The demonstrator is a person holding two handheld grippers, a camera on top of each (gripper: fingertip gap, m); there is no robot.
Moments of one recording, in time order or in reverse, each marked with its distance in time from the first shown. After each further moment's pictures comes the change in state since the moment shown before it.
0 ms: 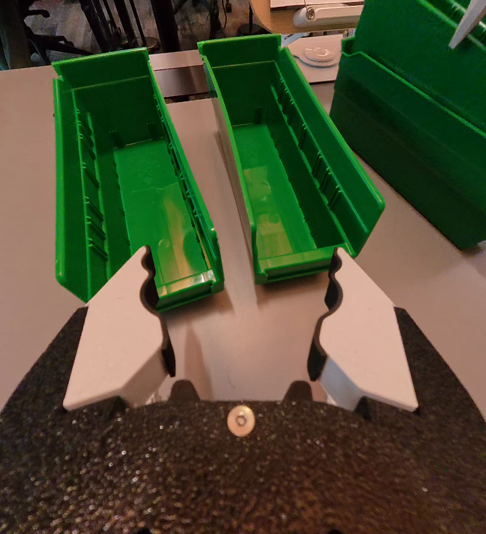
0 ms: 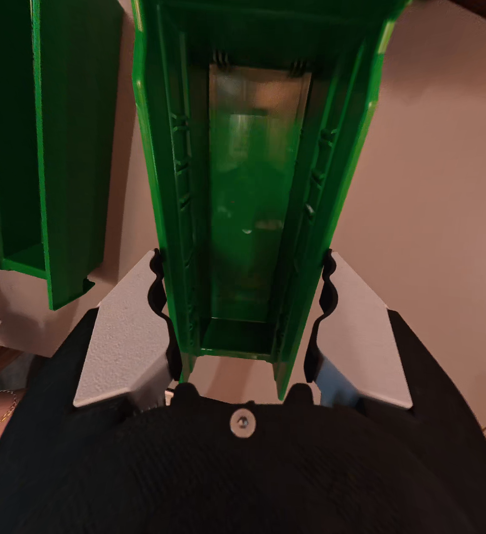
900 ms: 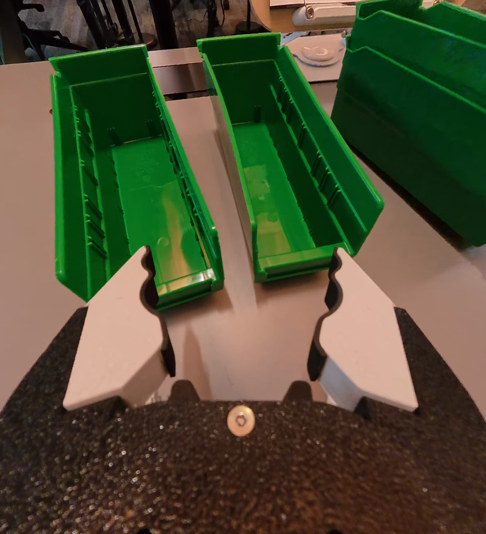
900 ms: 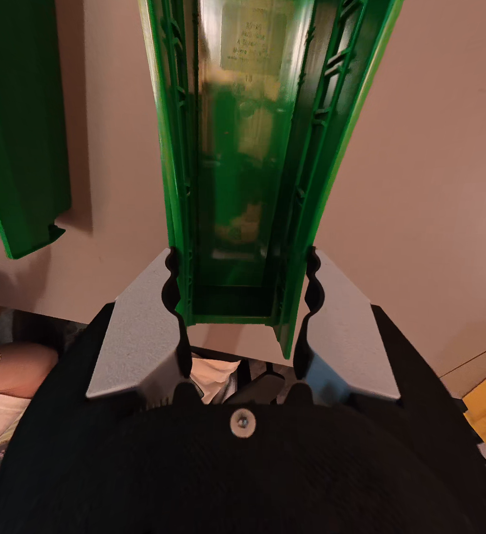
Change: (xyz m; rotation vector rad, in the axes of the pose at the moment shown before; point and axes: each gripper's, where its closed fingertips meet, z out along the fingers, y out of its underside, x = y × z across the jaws) left arm 0.000 0.000 -0.001 -0.004 0.010 -0.008; right arm 0.002 0.051 0.000 -0.193 0.037 -0.025
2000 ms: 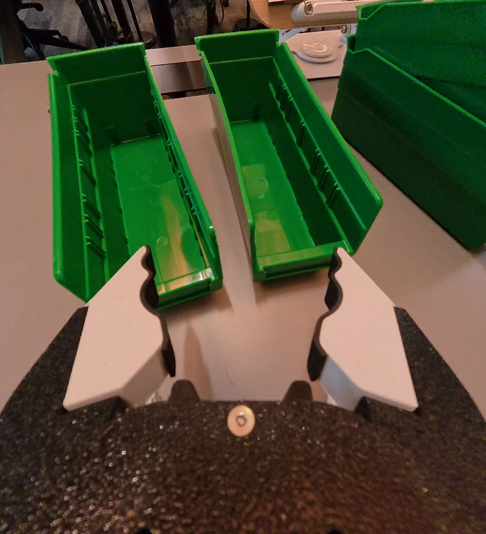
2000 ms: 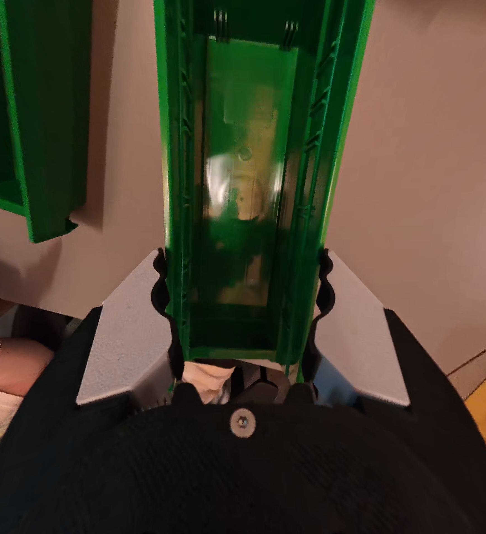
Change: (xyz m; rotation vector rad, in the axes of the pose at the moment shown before) left arm 0.001 0.001 0.000 -0.007 -0.002 0.006; right arm 0.006 -0.002 -0.029 0.079 -0.009 -0.028
